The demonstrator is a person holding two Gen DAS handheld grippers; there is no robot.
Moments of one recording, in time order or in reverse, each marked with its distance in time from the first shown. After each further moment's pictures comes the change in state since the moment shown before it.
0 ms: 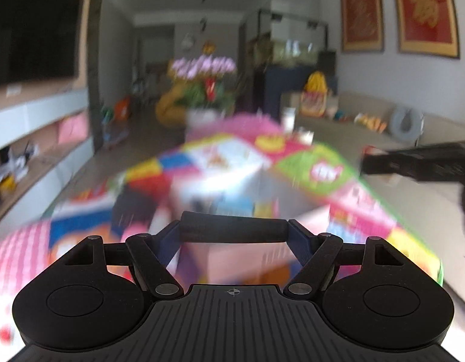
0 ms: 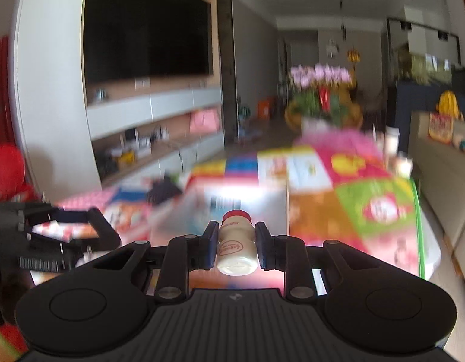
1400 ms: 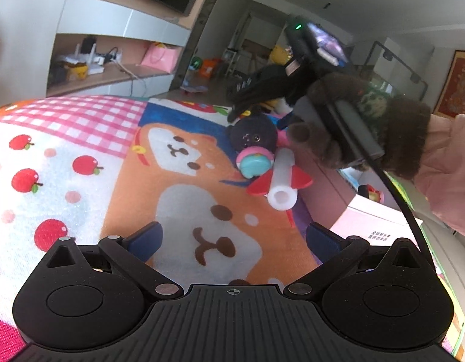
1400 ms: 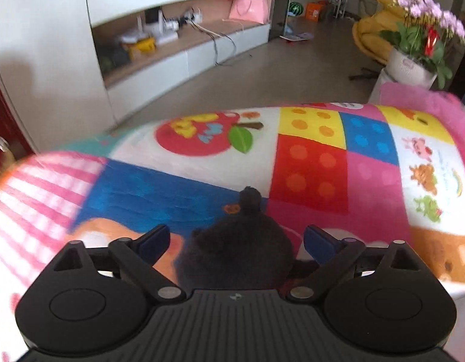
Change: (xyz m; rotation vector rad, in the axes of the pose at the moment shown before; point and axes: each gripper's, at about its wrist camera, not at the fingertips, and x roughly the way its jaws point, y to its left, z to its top) left arm -0.012 0.121 -0.120 -0.504 0.051 0.180; right arm 0.382 0.182 0.056 -0.204 0.520 0.027
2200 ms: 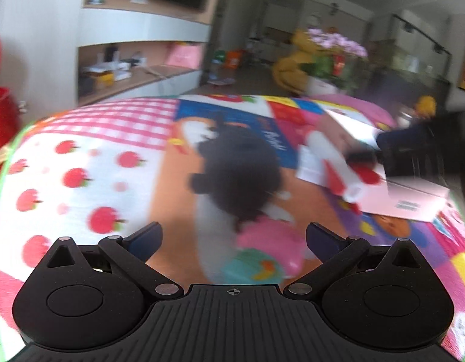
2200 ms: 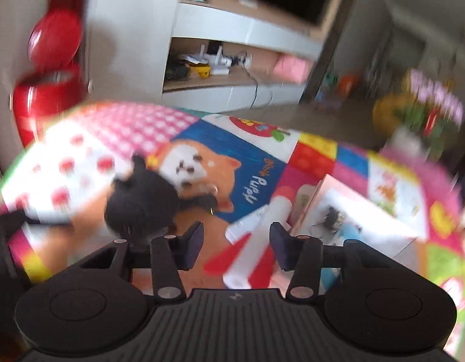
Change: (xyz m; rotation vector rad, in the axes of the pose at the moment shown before) left arm -0.021 -0.006 -0.006 0.080 0.039 0.202; right arm -0.181 0.044 -0.185 -0.337 -0.254 -0.011
